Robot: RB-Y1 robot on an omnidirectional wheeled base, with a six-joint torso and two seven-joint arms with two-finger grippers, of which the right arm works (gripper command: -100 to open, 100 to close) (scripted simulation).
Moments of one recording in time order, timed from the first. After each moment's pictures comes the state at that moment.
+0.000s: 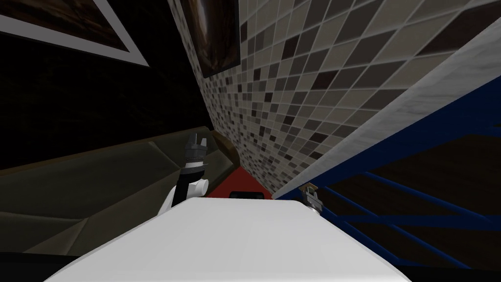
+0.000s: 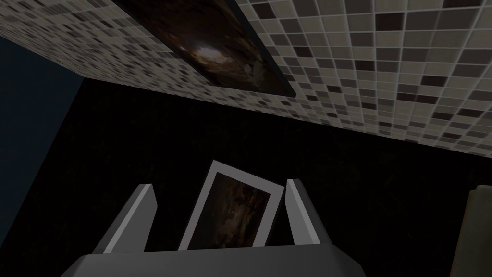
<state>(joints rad) 0.34 -0.41 0.16 -0.80 -0.95 -1.05 -1.46</state>
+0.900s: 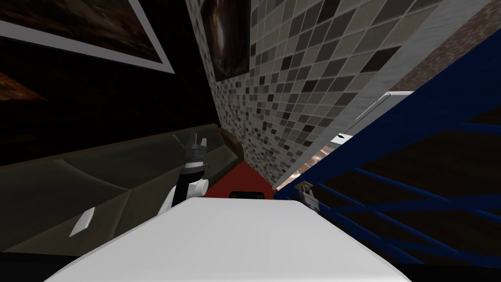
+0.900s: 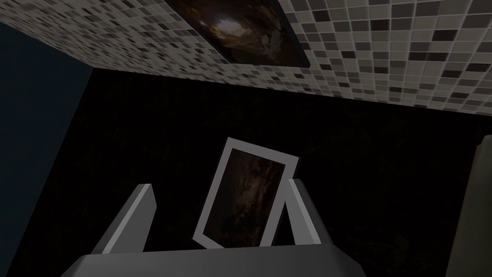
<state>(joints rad) 0.38 -0.46 0.26 -0.85 -0.88 -1.09 -1.52</state>
